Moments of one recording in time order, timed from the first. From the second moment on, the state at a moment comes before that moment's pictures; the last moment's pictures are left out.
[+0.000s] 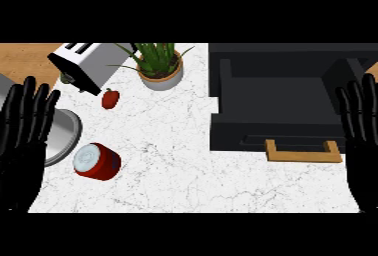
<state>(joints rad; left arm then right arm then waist) -0.01 0.13 -0.01 -2.10 0.01 0.00 0.02 -0.02 -0.09 0.01 -2.10 0.01 -0.05 0.01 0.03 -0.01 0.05</state>
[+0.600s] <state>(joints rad) 0.19 0.26 0.03 -2.14 0.24 -0.24 0.11 0.05 -0.11 -0.04 -2.08 -0.01 -0.05 0.16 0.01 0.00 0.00</state>
